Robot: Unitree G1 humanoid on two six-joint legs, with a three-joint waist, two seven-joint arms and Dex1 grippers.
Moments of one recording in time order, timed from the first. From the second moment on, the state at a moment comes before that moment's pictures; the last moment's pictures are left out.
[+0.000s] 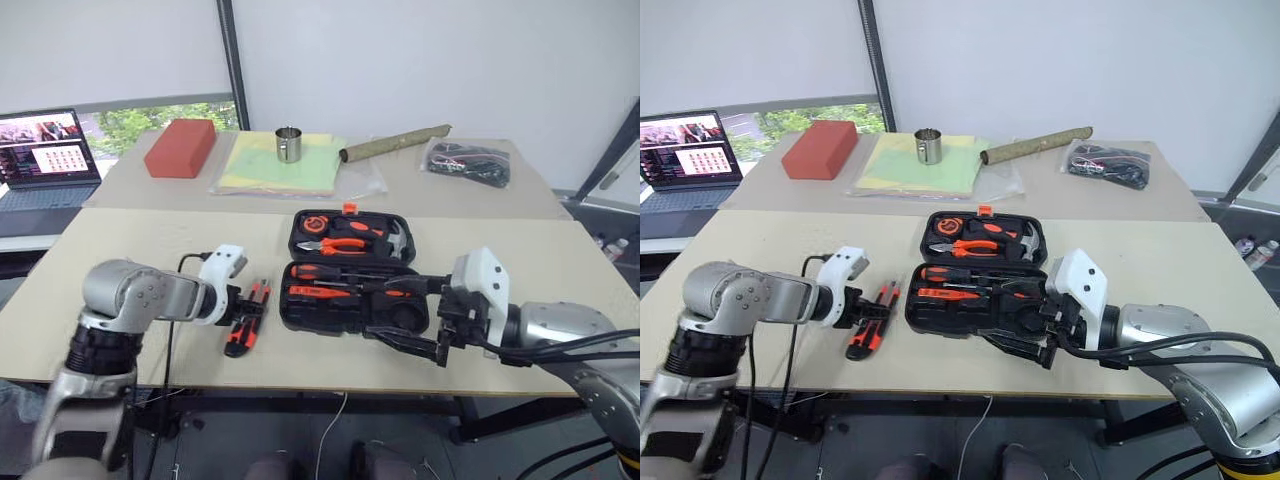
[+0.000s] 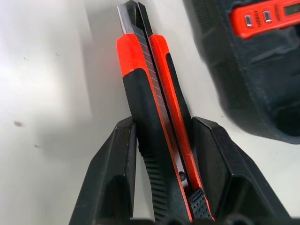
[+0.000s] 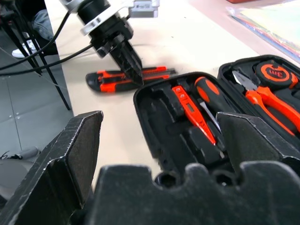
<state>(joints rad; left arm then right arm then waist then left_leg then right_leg) -0.70 0.81 -0.16 0.01 -0.75 1.40 -0.33 -0.21 -0.88 -0.10 -0.71 0.80 0.78 0.72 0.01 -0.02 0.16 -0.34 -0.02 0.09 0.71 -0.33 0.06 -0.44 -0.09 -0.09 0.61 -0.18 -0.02</state>
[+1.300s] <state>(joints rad) -1.24 0.33 -0.60 0.87 -0.04 0.07 -1.61 0.03 -0.89 -0.26 -0.85 0.83 0.82 0.53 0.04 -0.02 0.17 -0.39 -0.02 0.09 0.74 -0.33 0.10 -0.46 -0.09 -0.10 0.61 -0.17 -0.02</state>
